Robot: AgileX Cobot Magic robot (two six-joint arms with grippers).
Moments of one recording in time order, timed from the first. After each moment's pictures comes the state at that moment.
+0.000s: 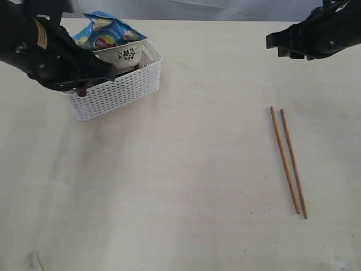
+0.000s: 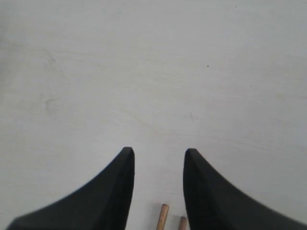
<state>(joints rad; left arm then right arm) -0.41 1.45 -0.93 0.33 0.58 -0.55 0.14 1.65 -1.01 0.37 0.34 -0.39</state>
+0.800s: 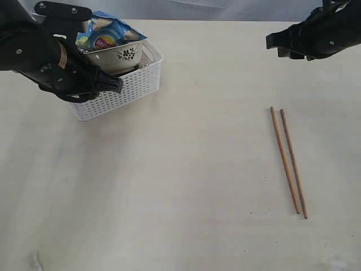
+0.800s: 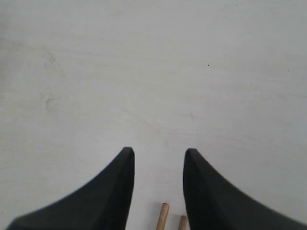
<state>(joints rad) -0.41 1.58 -0.92 0.44 0.53 -0.67 0.14 1.65 -1.01 0.37 0.34 -0.39</state>
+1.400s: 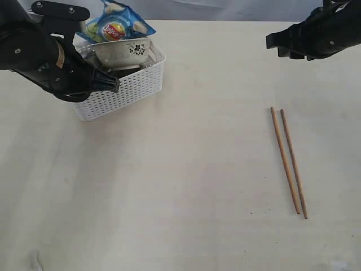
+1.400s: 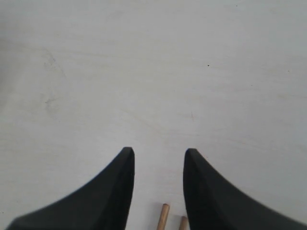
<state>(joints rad) -0.41 1.58 -0.92 0.45 0.54 -0.68 0.14 1.65 -1.01 0.37 0.34 -0.39</state>
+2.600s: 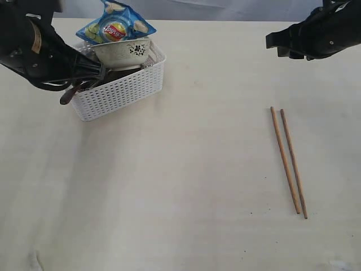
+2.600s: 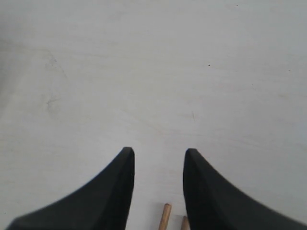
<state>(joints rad) -0.41 1.46 -0.92 0.49 0.65 -0.70 0.14 1.65 -1.01 0.38 0.34 -0.39</state>
